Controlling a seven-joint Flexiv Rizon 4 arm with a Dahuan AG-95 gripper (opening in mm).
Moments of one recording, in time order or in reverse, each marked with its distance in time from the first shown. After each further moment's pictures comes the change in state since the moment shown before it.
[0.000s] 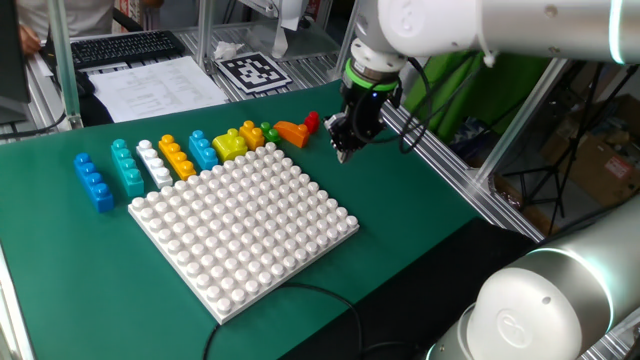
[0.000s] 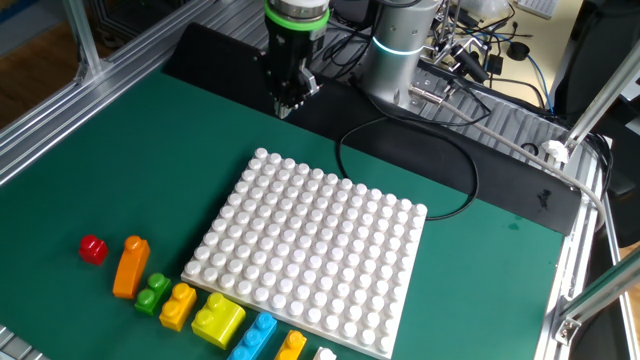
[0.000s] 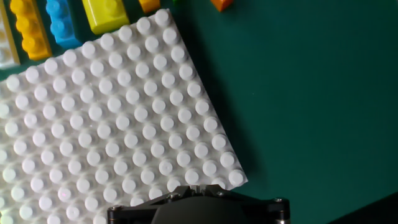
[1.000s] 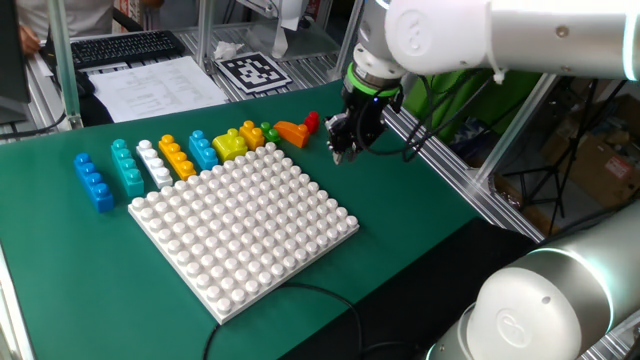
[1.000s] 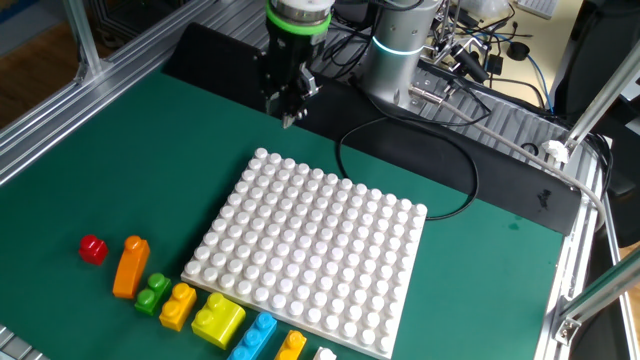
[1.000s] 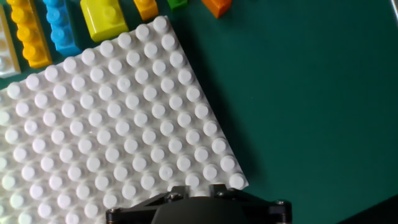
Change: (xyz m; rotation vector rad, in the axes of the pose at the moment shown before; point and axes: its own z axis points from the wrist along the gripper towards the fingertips) arm -0.019 0.004 0.009 0.014 -0.024 -0.005
